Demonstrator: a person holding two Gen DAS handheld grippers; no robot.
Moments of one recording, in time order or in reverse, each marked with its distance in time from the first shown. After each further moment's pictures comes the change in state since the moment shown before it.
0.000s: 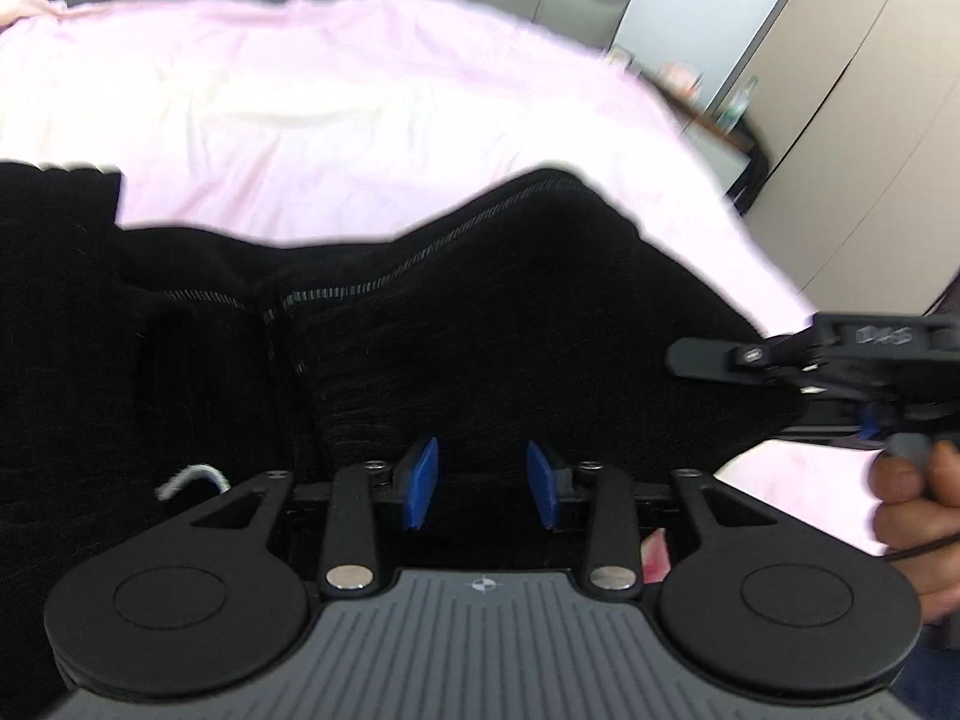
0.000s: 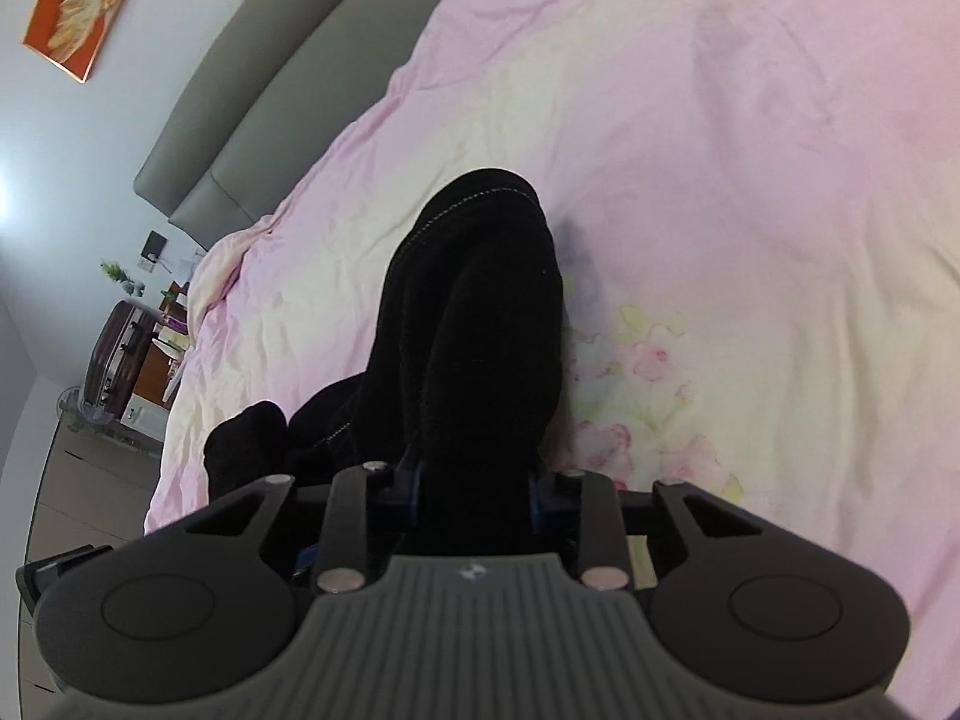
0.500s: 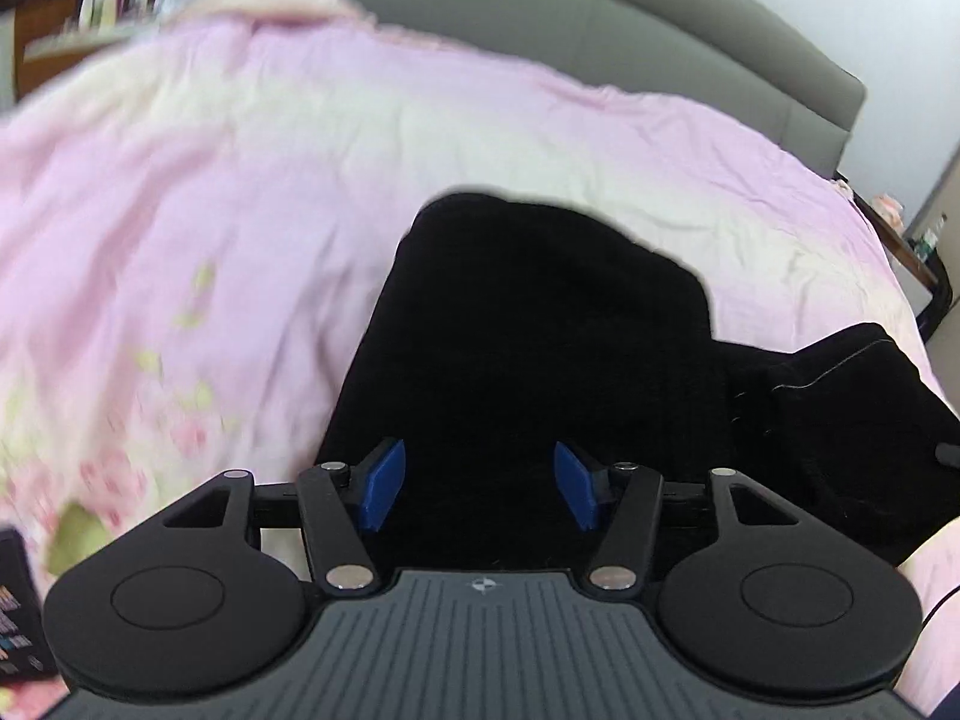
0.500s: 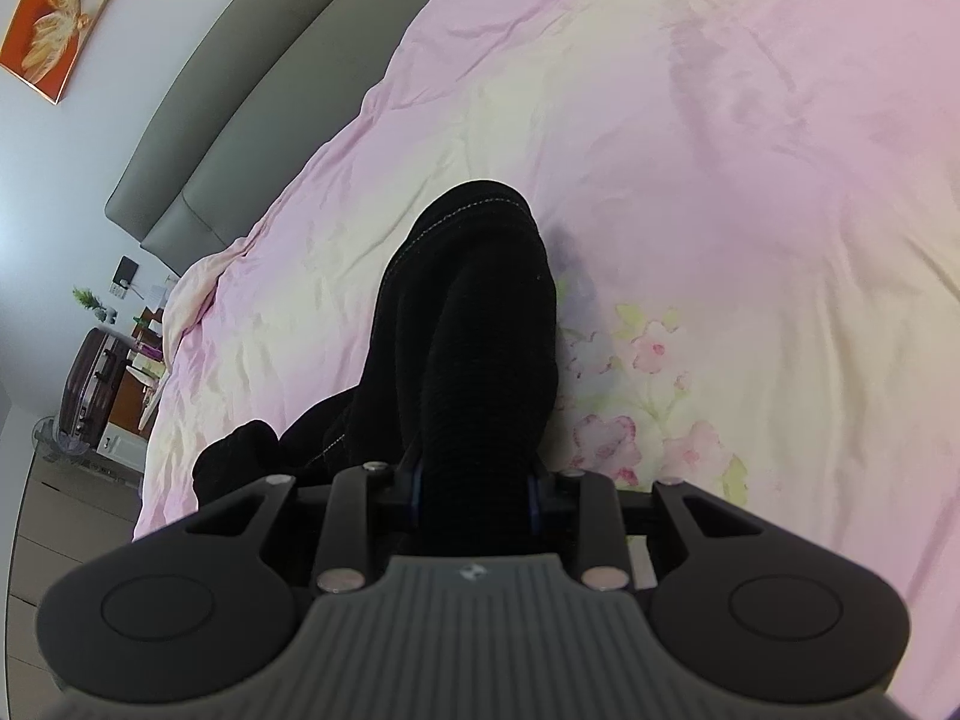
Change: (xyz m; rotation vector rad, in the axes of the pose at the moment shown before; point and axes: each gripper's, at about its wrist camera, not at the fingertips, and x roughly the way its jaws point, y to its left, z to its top) left arm -0.104 0.181 -0.016 -0.265 -0.087 0.362; right arm -0.004 0.017 -0.008 0.048 -0.039 -0.081
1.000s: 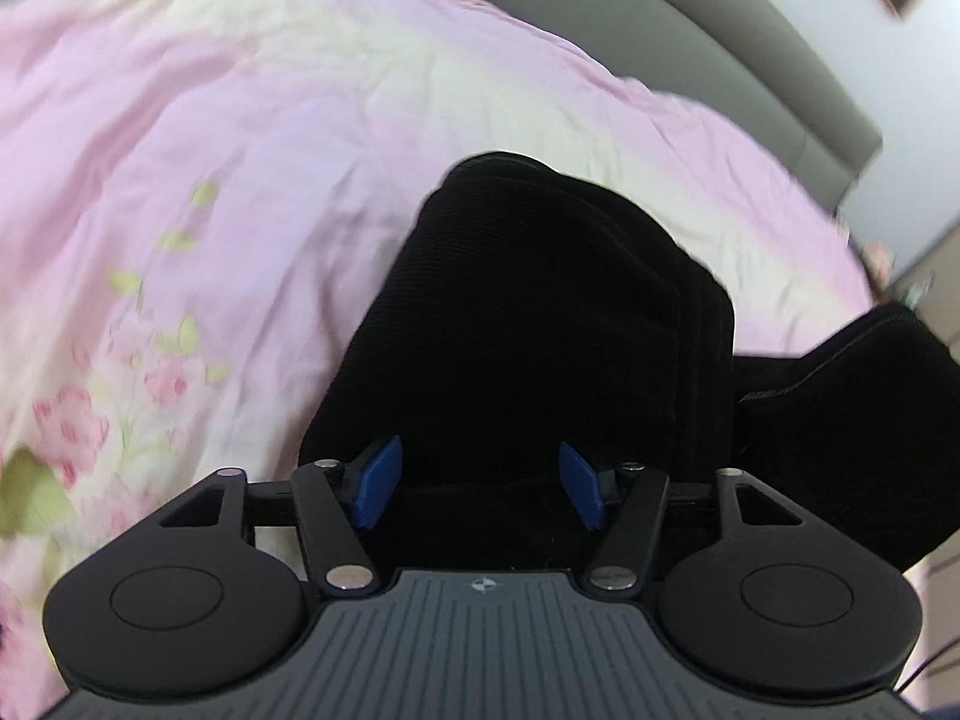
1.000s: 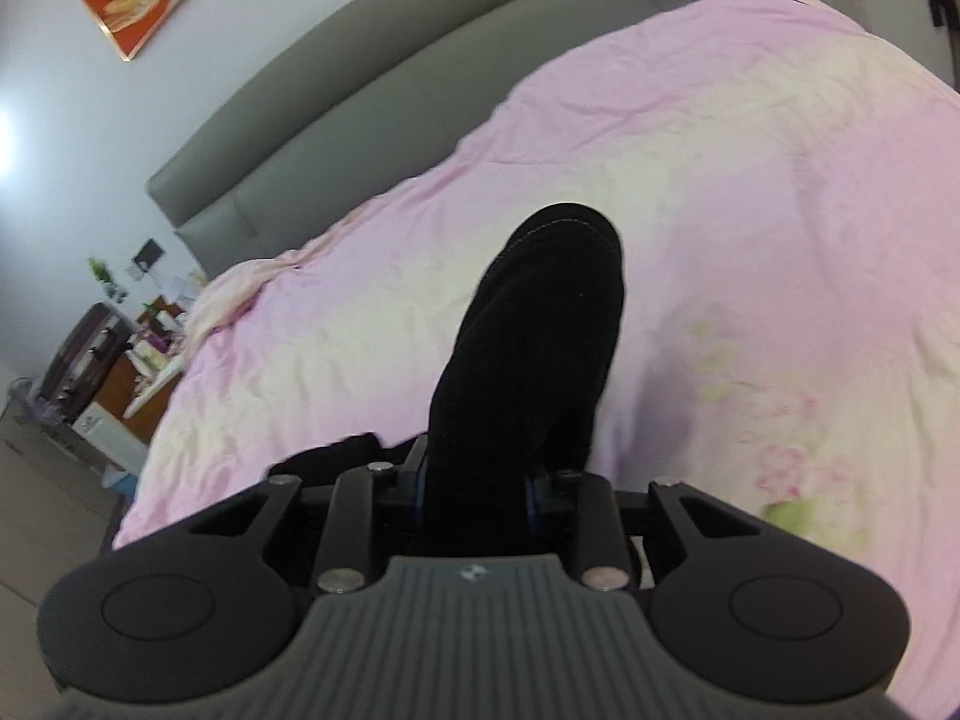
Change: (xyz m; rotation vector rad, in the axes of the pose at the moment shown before) left arm 0.003 0.038 -0.002 -0.196 0.054 -0.122; right arm -0.015 0.149 -0.041 -0.203 -0.144 -0.003
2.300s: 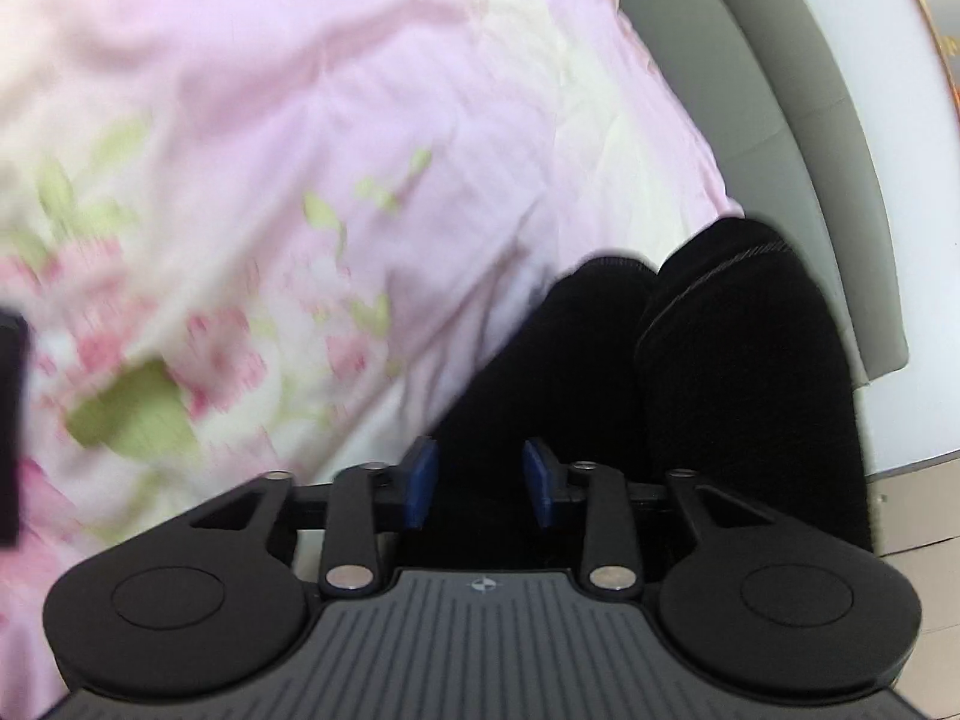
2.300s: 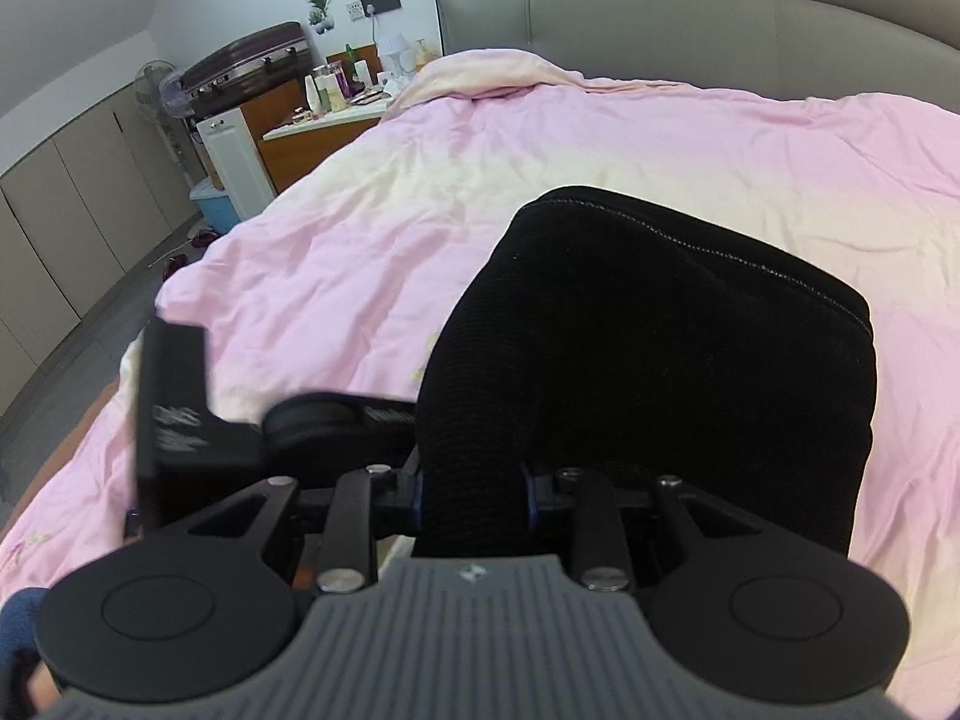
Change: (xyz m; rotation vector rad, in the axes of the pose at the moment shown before) left arm -0.038 0.089 0.011 -0.412 -0.033 -0.027; right arm 0.122 0.218 -0.152 -0.573 0.237 0.132
